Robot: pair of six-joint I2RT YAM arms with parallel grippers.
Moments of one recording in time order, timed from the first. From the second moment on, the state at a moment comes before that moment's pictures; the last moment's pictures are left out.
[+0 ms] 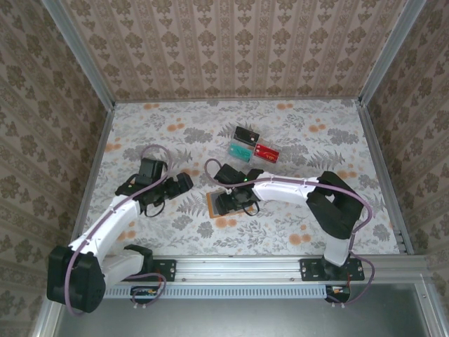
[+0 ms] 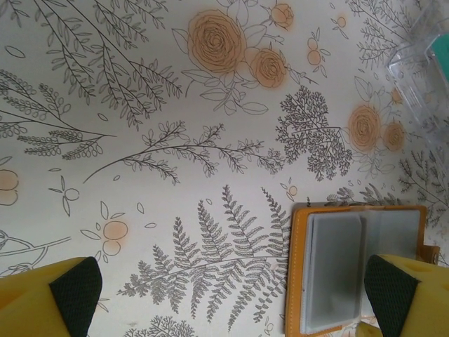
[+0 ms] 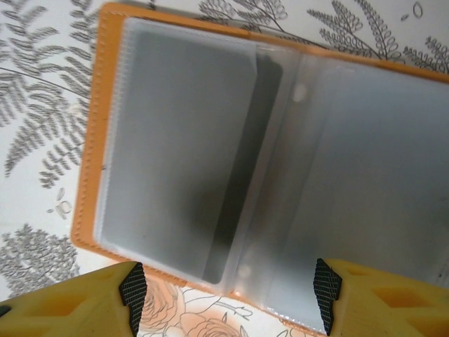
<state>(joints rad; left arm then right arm) -0.34 1.06 0.64 -0.55 0.18 -0.68 0.90 1.83 1.18 -0.59 -0.04 0.54</state>
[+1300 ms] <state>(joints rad) -0.56 1.49 0.69 -0.20 0.50 -0.87 0.88 1.84 1.13 -0.56 0.07 0.63</state>
